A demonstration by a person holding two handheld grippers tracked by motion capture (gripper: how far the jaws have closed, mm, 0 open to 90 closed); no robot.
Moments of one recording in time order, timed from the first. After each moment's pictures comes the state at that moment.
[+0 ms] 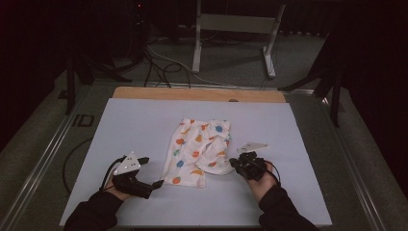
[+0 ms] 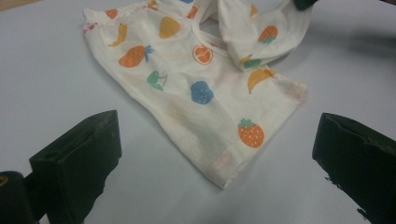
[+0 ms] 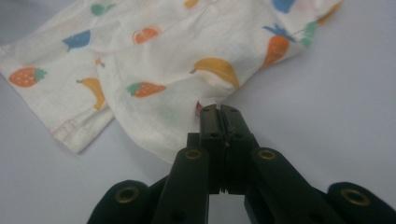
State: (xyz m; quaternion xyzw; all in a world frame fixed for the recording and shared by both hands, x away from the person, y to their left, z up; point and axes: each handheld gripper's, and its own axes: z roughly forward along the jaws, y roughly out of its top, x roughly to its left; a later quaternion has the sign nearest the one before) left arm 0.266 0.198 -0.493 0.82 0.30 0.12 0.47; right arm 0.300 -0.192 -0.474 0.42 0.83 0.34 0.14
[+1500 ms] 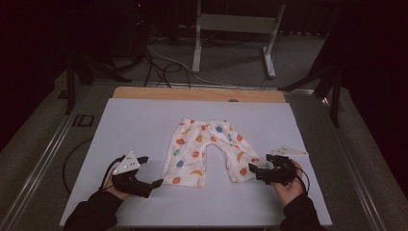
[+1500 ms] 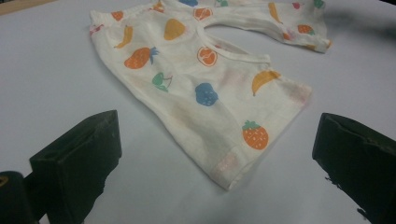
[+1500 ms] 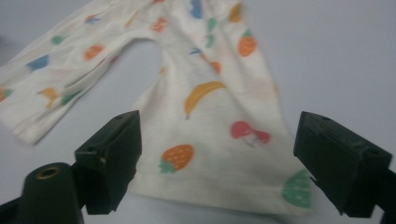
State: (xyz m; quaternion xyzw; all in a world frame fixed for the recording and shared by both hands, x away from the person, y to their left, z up) left arm 0.267 0.199 -0.492 0.82 0.30 0.12 0.47; right arm 0.287 -0.274 -0.478 0.48 0.77 0.40 0.16
